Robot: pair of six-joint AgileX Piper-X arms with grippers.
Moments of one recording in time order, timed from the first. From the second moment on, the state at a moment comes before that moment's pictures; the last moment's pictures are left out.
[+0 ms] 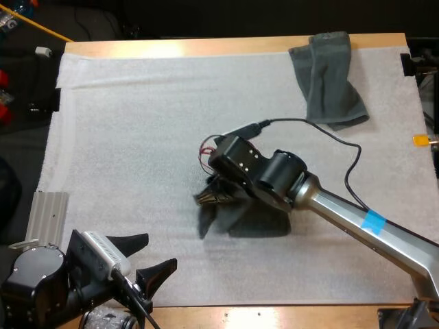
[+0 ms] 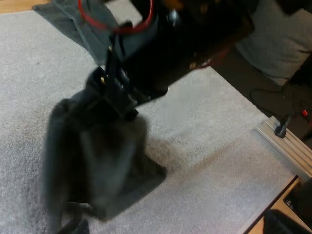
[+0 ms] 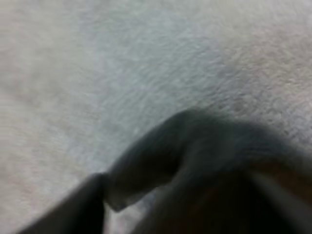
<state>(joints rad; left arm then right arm) -0.22 0.40 -0.97 1.28 0.62 -1.81 0.95 1.65 -1.48 0.95 0.09 -1.42</state>
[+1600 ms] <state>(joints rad) -0.22 0.40 -0.97 1.46 0.62 -1.75 0.95 1.09 -0.72 0.91 0.12 -0.99</state>
